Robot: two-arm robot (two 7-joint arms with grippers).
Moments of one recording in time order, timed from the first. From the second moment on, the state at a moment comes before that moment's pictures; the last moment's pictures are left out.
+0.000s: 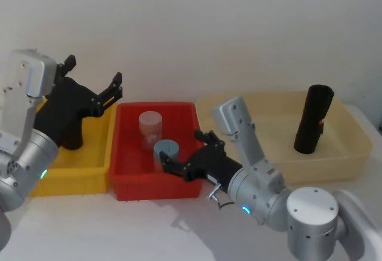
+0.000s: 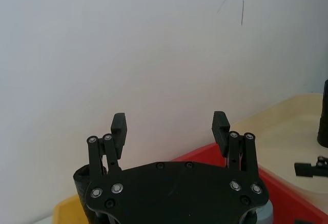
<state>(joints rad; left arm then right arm) -0.38 0.26 0.38 -1.64 -0.21 0.03 -0.14 0.24 0.20 -0.32 -1.65 0.07 0.33 0.30</state>
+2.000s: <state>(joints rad) -0.37 0.26 0.37 -1.66 -0.21 0.04 -0.13 0.37 0.16 -0.34 -1.42 0.16 0.34 0.32</state>
